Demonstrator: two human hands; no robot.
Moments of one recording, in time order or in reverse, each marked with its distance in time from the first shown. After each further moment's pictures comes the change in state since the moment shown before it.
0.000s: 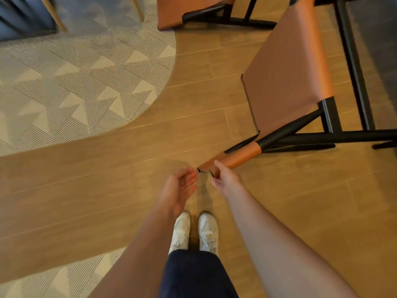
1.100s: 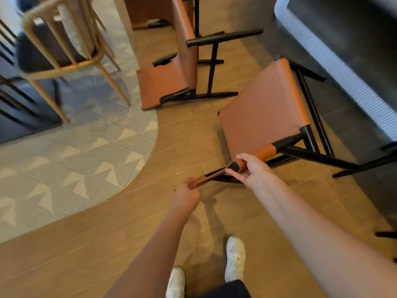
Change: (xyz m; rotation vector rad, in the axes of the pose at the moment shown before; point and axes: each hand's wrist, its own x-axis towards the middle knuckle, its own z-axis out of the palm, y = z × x) left_hand -0.086 0.111 0.184 0.875 0.111 0.369; right_hand -0.167 -0.256 -0.090 0.319 -0.101 -0.144
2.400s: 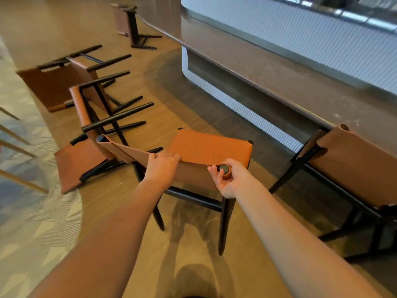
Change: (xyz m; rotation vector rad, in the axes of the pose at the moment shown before) left_hand -0.019 0.369 0.256 1.328 0.172 1.025; right_hand -0.045 -0.326 -0.230 0.560 -0.203 0.140
